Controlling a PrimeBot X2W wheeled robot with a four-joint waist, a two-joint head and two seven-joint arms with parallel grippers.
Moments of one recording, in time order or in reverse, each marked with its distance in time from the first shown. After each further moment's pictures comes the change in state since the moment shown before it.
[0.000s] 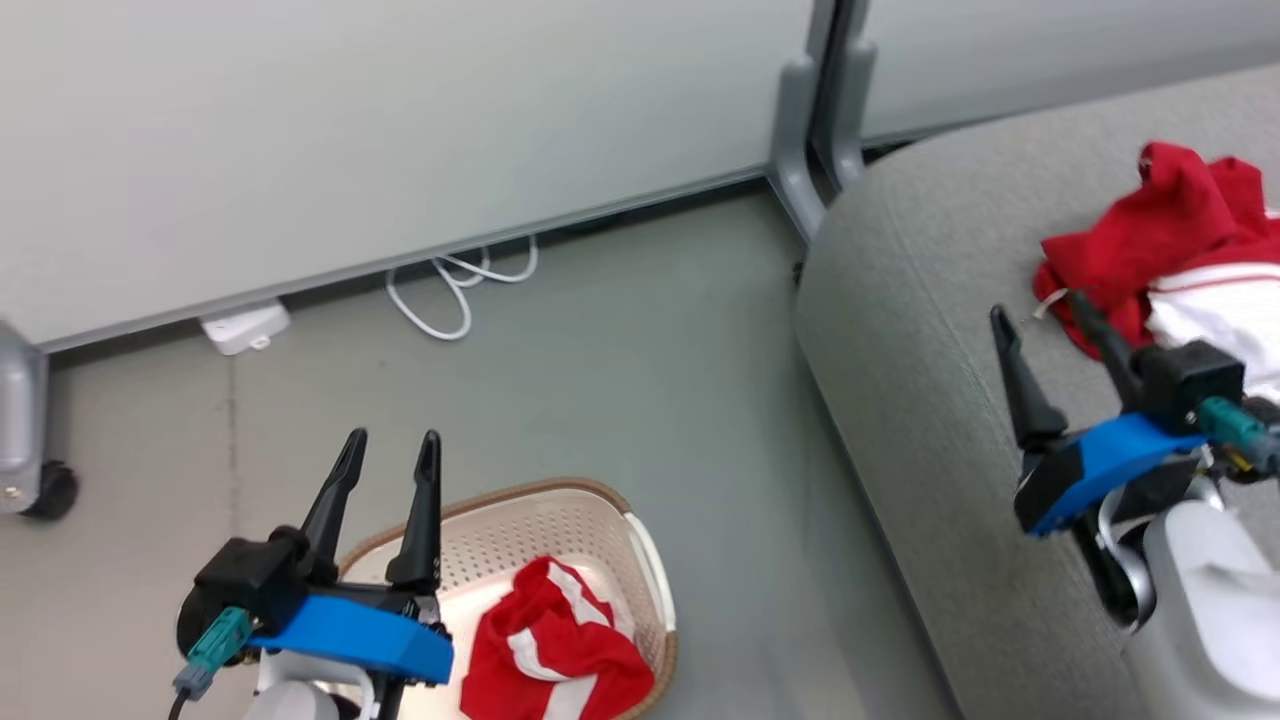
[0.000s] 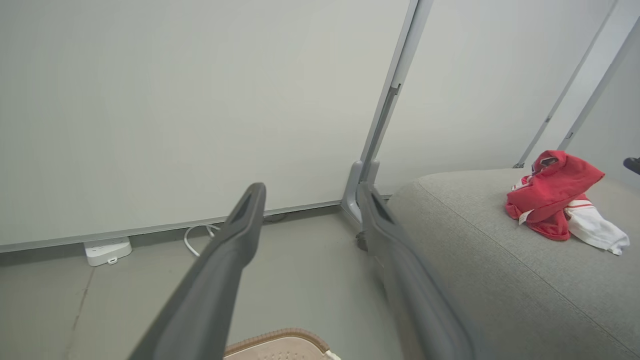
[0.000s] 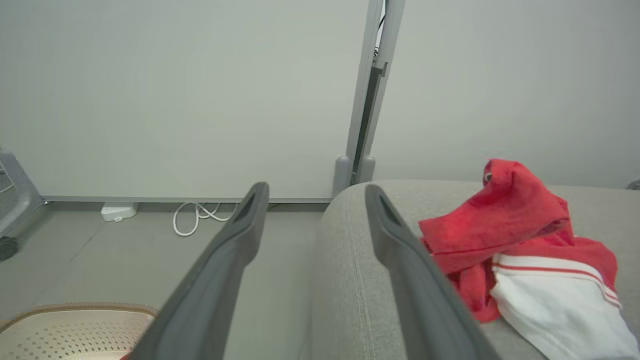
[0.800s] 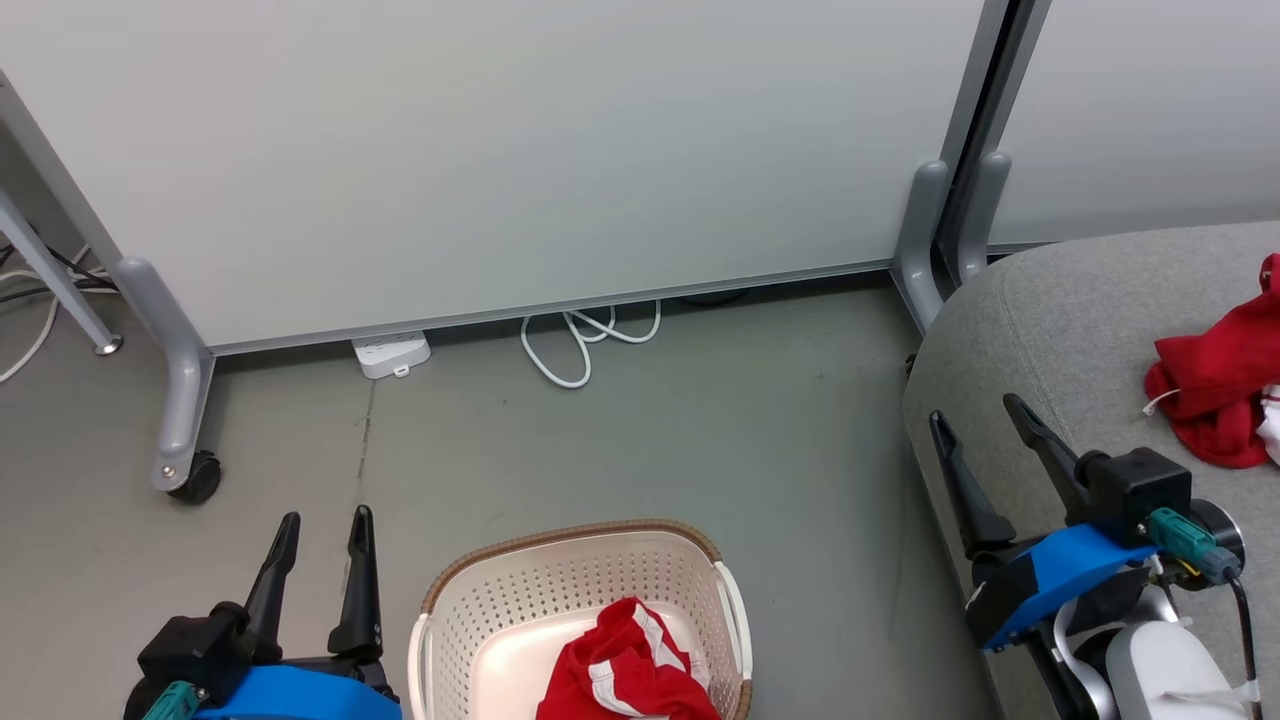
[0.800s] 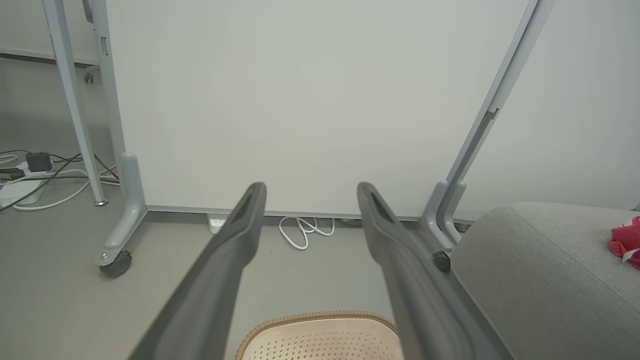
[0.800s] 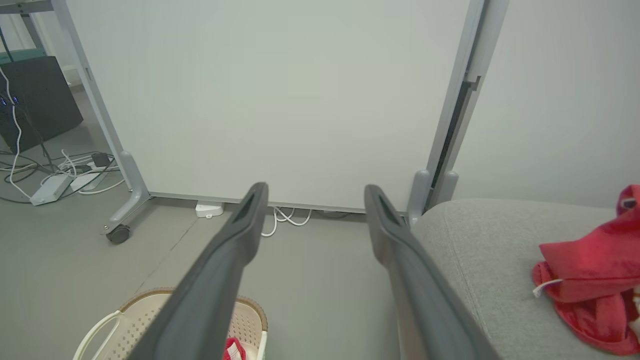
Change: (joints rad) left arm 0.129 -0.008 0.132 0.019 0.013 -0.003 0.000; right arm 0.284 0.109 -0.010 -0.333 -0.029 0.000 0.150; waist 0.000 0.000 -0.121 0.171
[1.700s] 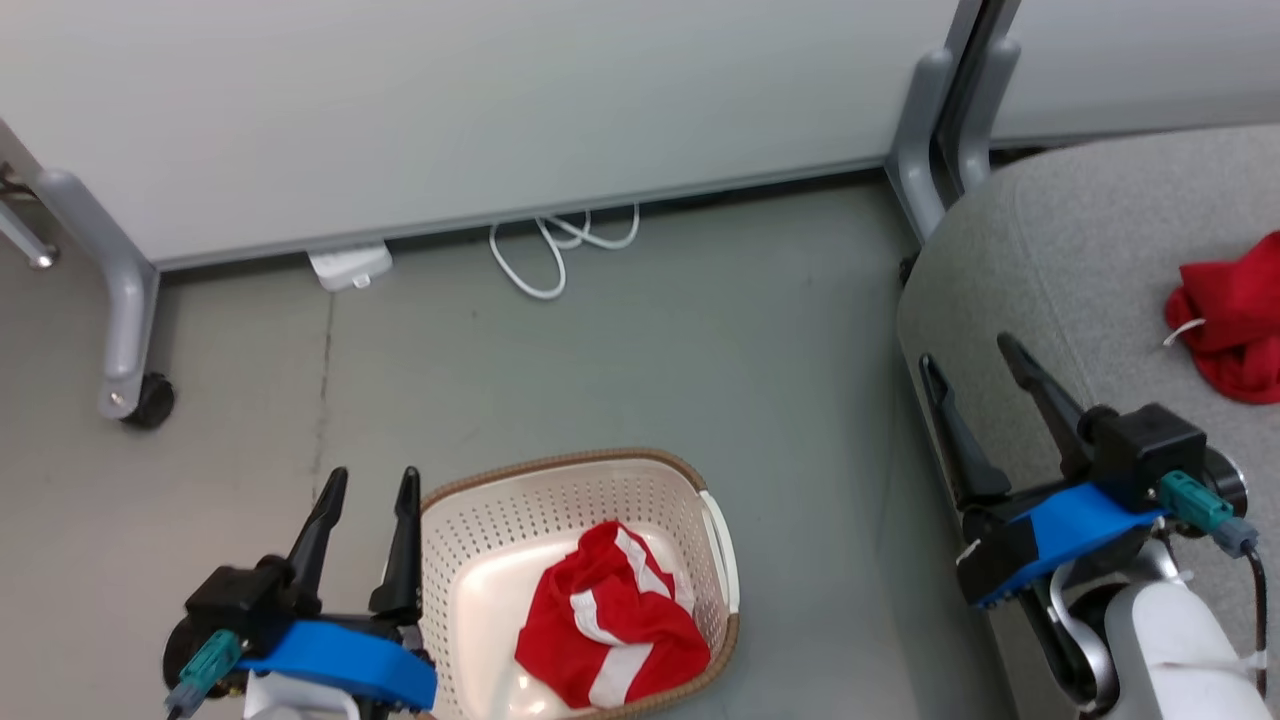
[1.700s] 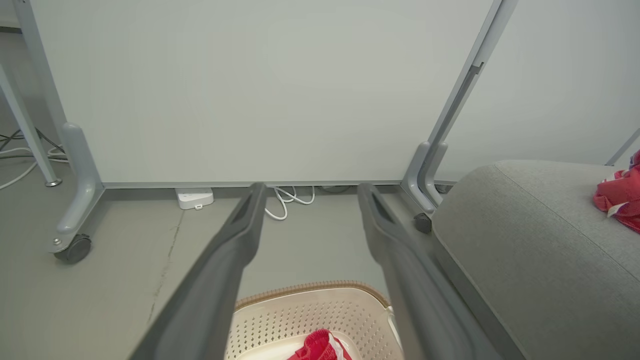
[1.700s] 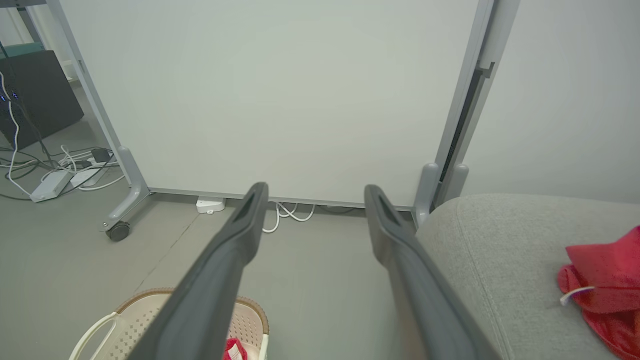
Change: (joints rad) left arm -0.066 0.015 -0.083 0.016 -0.009 0.000 0.000; right arm -0.034 0.014 0.007 -0.080 -0.006 0.000 0.009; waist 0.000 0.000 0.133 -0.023
